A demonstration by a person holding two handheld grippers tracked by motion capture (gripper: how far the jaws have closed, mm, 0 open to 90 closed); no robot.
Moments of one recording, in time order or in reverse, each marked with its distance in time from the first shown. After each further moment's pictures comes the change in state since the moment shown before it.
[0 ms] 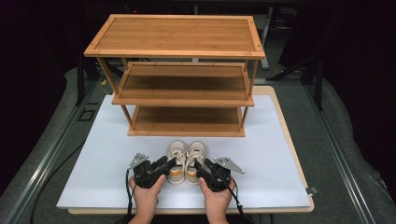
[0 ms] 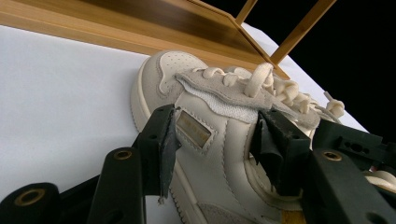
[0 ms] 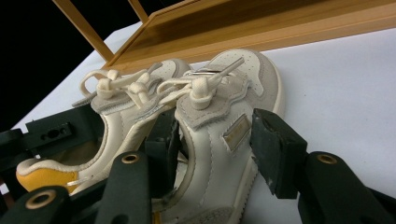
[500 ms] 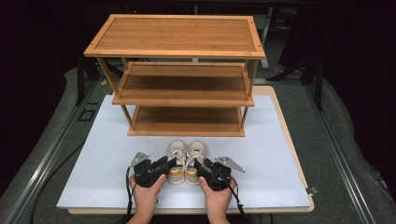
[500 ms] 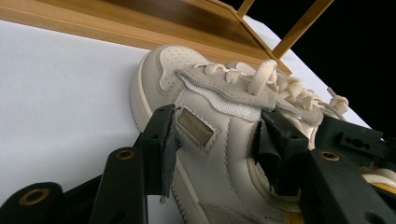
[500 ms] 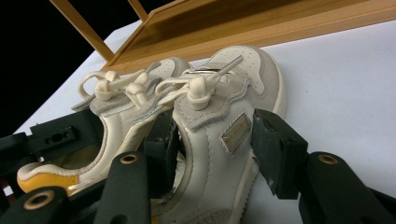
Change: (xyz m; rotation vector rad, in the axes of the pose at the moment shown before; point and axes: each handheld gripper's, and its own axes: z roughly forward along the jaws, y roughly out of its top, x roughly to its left) left arm 0.000 0.002 0.002 0.029 0.003 -0.005; right arm -0.002 0.002 0.002 0.024 0.014 0.036
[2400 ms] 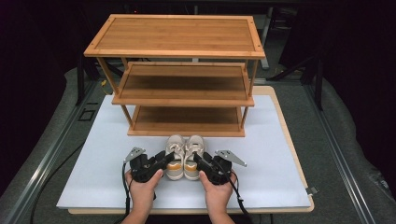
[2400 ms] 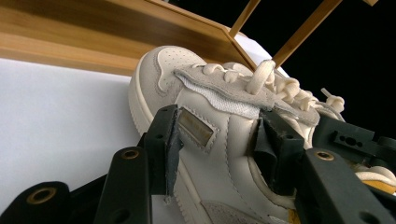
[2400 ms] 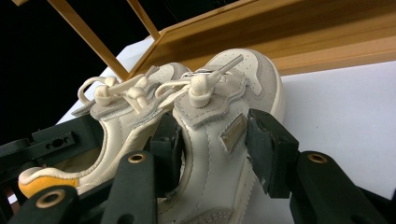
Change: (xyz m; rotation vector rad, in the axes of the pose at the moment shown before) left arm -0.010 0.026 -0.012 -0.028 -0.010 -0.013; right arm 0.012 0.025 -0.006 -0.044 0.029 0.008
